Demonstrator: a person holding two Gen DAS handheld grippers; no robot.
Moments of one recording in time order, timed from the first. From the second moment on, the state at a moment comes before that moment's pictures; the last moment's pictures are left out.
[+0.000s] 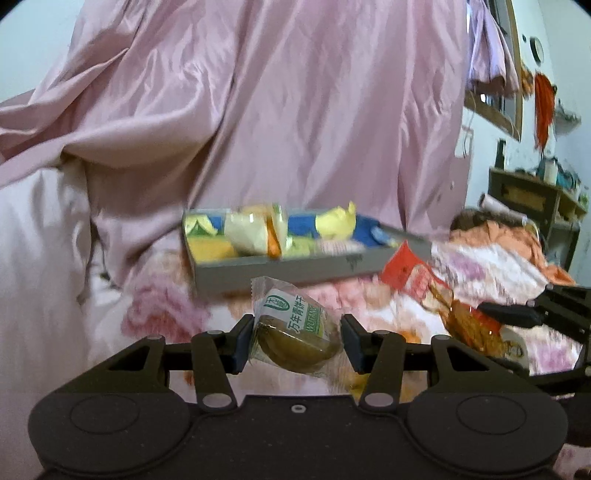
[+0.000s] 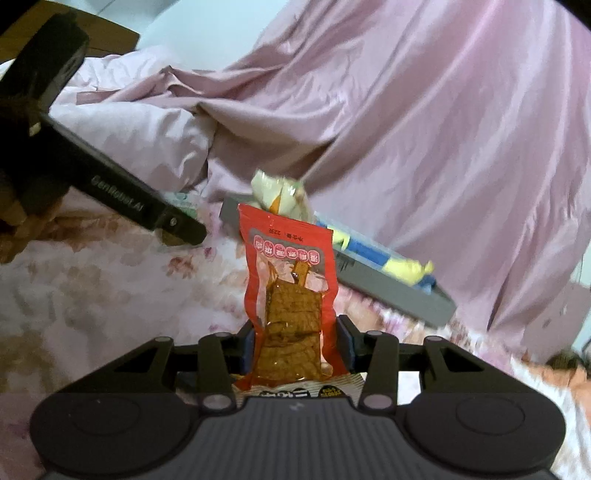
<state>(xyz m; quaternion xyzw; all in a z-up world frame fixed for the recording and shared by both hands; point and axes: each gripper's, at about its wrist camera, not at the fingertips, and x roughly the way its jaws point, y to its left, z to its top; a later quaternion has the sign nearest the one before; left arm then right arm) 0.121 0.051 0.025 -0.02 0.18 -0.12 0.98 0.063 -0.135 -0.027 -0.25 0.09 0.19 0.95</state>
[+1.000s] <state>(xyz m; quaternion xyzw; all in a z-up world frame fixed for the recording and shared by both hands) 0.322 0.054 0.049 -0.05 0.20 -0.09 0.97 0.295 -0.128 0.031 -0.25 0.11 0.19 0.94</state>
